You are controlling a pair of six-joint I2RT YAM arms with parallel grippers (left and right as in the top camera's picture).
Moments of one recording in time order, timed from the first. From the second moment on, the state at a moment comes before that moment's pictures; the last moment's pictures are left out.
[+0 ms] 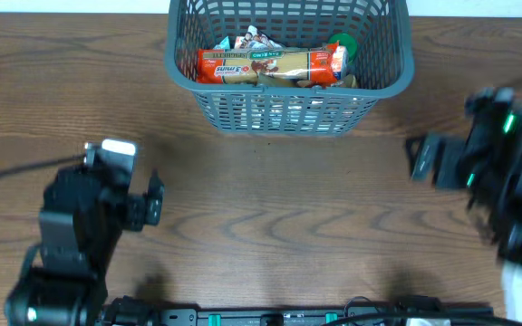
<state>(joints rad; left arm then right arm) -0.16 0.67 0.96 -0.89 -0.12 0.13 -0.04 0.99 1.32 -1.14 -0.02 0.04</state>
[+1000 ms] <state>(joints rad) -0.16 0.55 0.88 -0.90 -0.12 0.09 -0.01 0.61 1.00 -1.22 -0.01 0.04</state>
